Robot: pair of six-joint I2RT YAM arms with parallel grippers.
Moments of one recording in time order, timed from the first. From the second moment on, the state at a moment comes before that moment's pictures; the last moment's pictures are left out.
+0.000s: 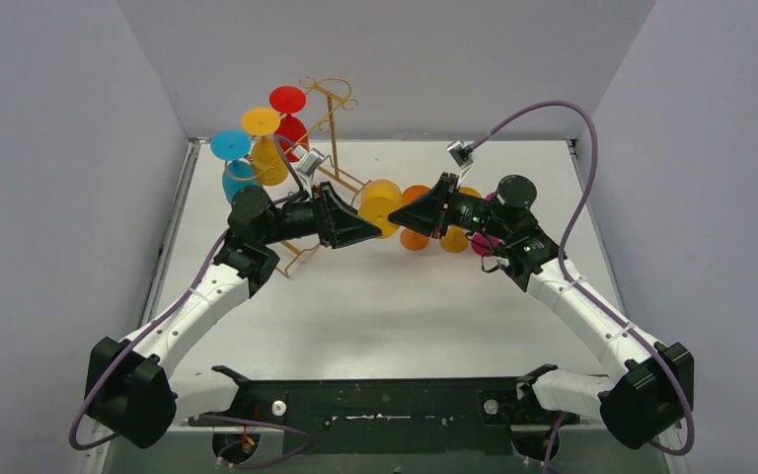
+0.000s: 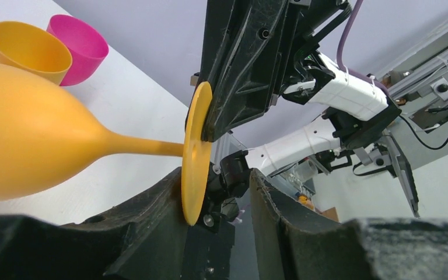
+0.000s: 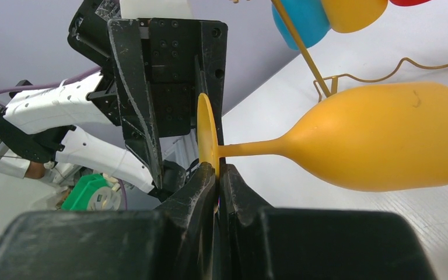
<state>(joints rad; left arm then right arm) -0.47 1.21 0.89 0.51 0.90 -0.94 0.48 1.19 0.98 0.25 -0.79 0.68</state>
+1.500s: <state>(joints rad) -0.51 0.97 0.74 0.30 1.06 -0.41 0.33 1.16 1.03 0.18 -0.73 0.65</state>
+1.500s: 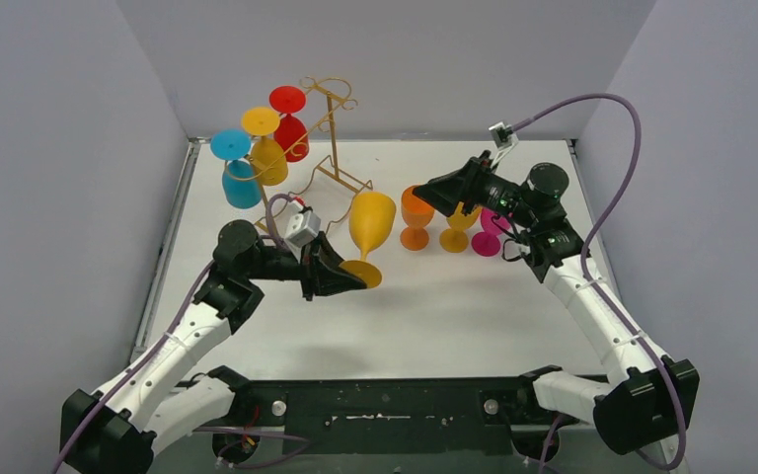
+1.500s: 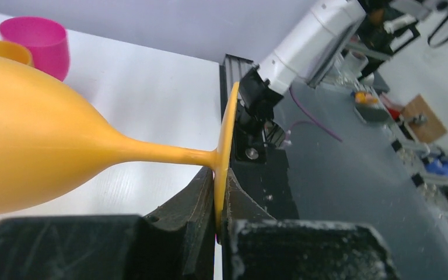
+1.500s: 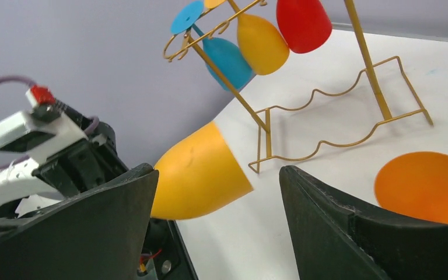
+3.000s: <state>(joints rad) -0.36 0.95 0.71 0.33 1.55 -0.06 0.42 1.52 1.12 0.76 -1.31 1.34</state>
